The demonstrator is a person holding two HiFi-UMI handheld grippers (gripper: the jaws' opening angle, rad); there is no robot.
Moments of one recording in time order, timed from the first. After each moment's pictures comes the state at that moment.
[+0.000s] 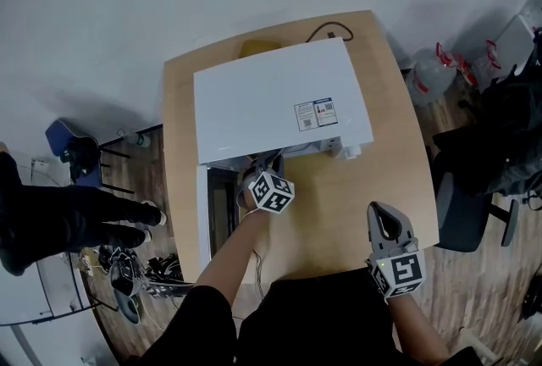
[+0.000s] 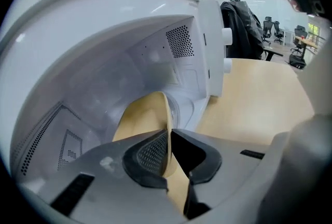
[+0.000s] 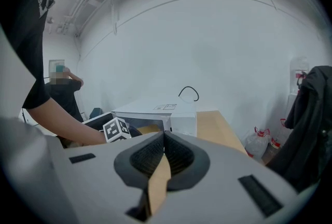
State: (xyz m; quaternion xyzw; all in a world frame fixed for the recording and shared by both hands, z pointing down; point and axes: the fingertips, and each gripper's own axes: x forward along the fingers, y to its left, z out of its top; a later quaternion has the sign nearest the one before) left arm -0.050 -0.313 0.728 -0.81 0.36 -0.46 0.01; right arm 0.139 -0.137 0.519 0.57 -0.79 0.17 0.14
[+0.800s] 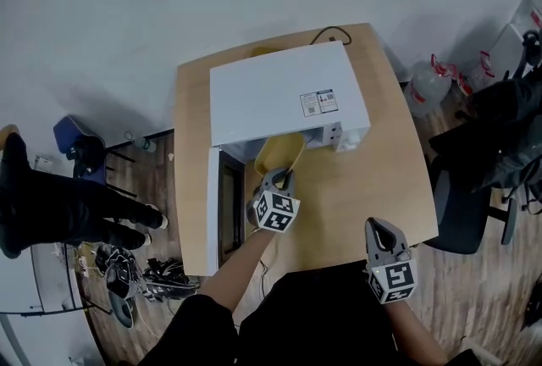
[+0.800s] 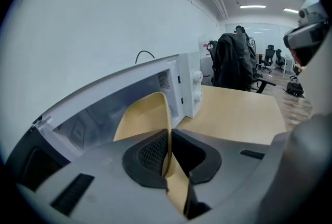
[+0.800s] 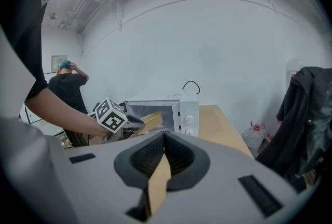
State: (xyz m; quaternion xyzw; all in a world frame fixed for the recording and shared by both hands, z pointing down) left arm -0.040 -0.222 0.669 -0.86 0.38 -0.35 -0.04; right arm 0.122 -0.050 0.537 0.57 -0.79 0.17 0.16
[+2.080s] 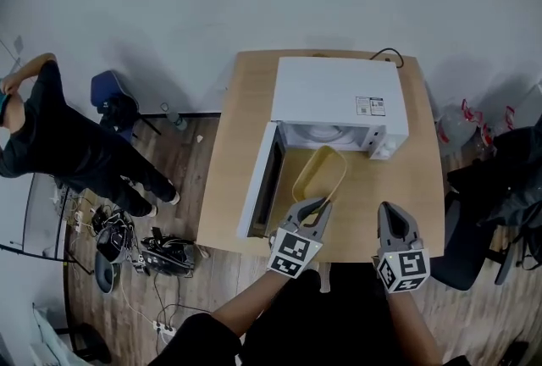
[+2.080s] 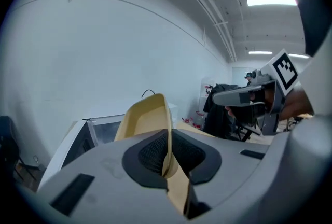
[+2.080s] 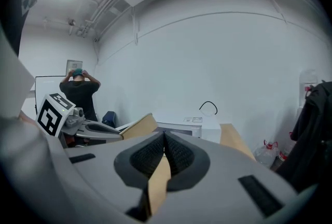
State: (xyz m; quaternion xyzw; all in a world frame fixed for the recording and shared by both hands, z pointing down) left arm -0.063 -0.071 0.509 -0.90 0.41 -0.14 -0.09; right arm 0.059 -0.058 0.462 0.53 -0.83 0.10 0.11
